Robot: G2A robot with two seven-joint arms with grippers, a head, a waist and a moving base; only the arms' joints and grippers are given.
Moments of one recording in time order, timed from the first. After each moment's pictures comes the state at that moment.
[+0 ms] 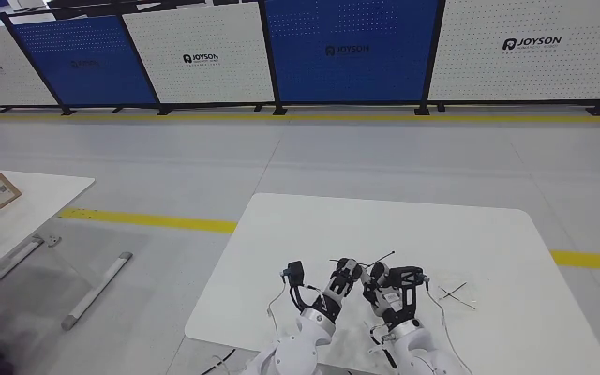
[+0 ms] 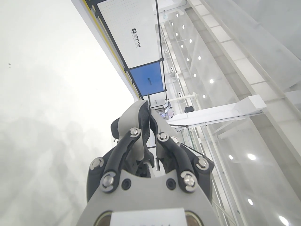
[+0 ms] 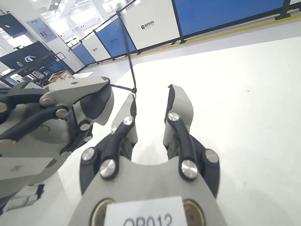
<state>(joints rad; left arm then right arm) 1.58 -1.39 -1.02 -1.76 0.02 0.04 0.21 -1.49 -1.37 1.03 -1.61 -0.98 -0.01 0.02</state>
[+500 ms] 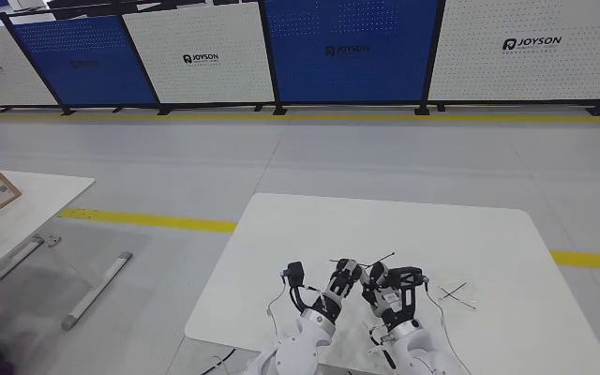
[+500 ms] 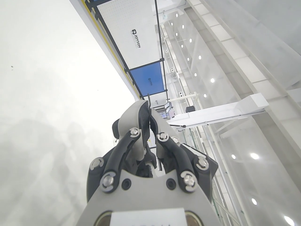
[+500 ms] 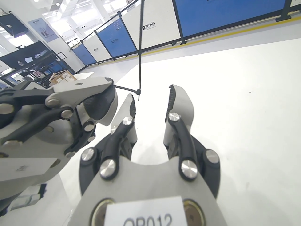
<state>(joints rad) 1.58 -1.39 -1.02 -1.76 0.05 0.03 0.21 -1.49 -1.37 1.03 -1.61 -0.99 -0.01 0.01</state>
